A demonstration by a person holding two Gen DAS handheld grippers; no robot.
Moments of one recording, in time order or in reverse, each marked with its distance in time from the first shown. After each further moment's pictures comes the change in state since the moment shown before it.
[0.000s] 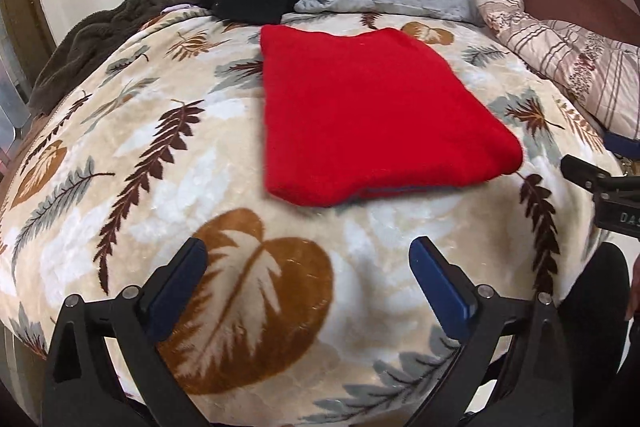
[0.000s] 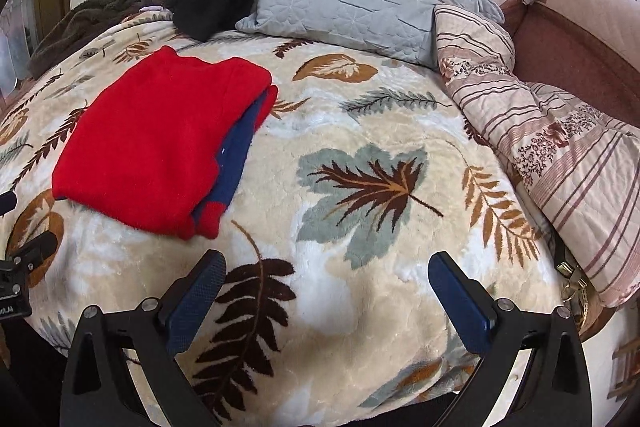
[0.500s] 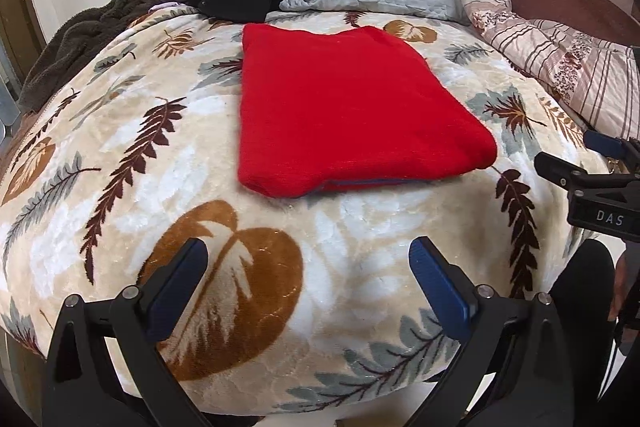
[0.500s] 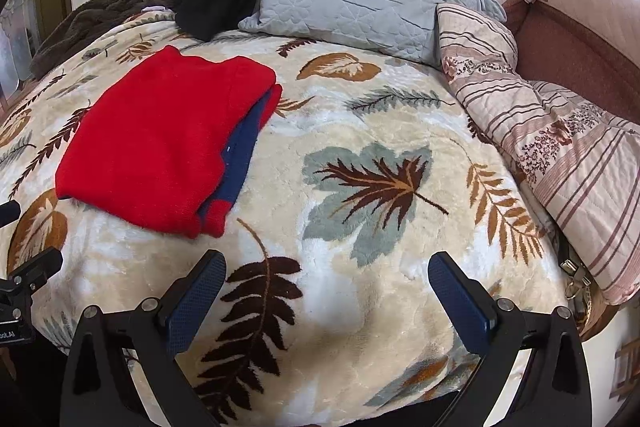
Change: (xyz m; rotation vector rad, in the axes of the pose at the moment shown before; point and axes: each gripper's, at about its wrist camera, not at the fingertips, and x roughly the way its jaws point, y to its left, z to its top) left arm -0.005 -0.011 -0.001 -0.005 0.011 -0.046; right arm 0.000 0.000 -0.001 0.006 0.004 0.010
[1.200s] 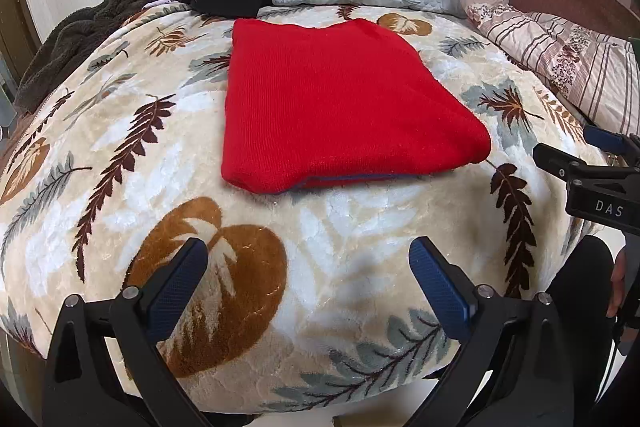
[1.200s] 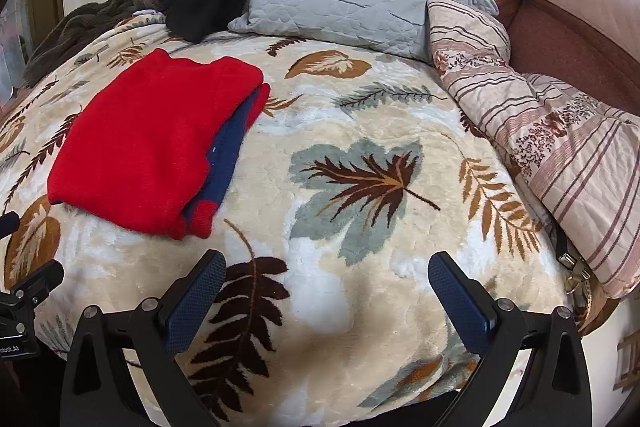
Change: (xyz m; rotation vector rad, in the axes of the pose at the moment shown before) left arm 0.004 -0.010 0.000 0.010 0.020 0.002; right arm 0.003 -0.010 -0.001 0.020 -0.002 -0.013
